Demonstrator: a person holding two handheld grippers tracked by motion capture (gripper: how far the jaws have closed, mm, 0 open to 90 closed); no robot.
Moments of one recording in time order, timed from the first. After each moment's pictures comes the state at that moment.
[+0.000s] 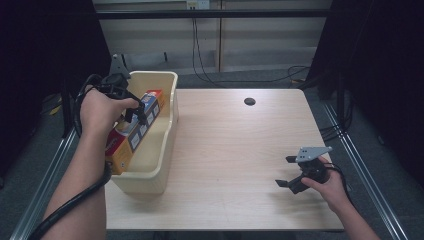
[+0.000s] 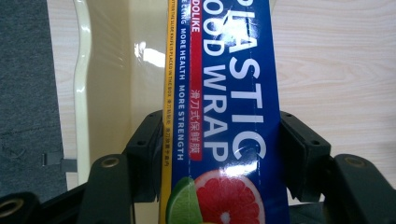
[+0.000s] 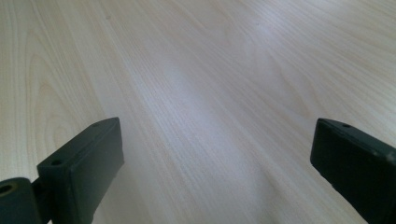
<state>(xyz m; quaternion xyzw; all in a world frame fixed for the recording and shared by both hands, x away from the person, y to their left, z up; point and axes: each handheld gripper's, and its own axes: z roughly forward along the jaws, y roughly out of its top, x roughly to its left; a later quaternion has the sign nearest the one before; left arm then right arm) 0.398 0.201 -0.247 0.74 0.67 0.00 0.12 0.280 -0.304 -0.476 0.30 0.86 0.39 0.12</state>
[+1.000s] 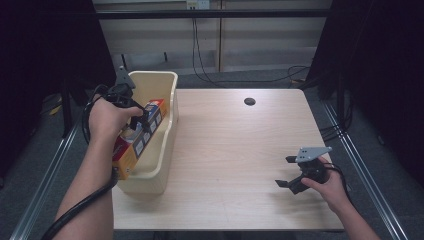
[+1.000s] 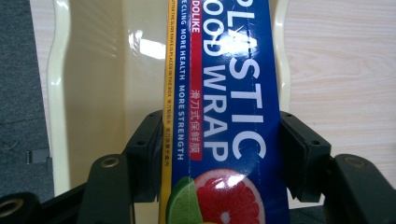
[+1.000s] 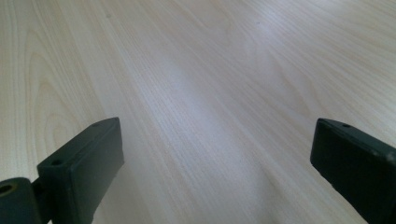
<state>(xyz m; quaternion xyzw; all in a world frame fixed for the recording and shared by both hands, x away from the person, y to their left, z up) 0.401 0.200 -0.276 0.73 0.67 -0.01 0.11 0.280 -0.304 -0.477 0.30 0.86 0.39 0.12</state>
